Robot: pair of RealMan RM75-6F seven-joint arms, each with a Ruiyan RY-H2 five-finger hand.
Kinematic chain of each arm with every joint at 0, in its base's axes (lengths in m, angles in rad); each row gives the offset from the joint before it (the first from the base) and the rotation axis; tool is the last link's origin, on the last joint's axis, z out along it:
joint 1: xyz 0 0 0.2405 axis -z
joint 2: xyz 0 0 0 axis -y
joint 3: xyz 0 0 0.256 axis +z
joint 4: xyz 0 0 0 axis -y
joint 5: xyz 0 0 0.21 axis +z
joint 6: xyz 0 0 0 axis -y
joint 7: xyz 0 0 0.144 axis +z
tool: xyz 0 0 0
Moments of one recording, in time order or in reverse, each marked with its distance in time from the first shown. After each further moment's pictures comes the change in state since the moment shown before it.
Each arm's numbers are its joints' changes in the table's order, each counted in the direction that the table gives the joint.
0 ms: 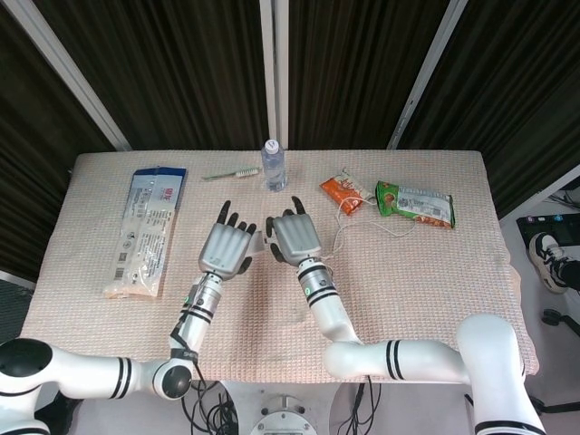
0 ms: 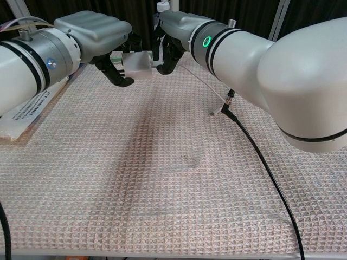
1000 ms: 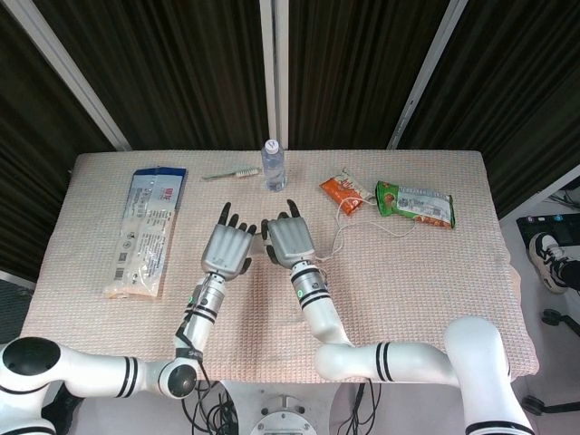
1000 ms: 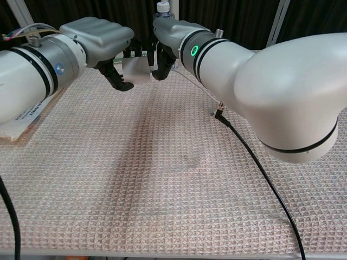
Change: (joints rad) left arm 0.018 0.031 -0.001 -0.025 -0.032 -0.006 0.005; right arm -0.016 0.067 0.015 -0.059 -0.004 0.001 0.002
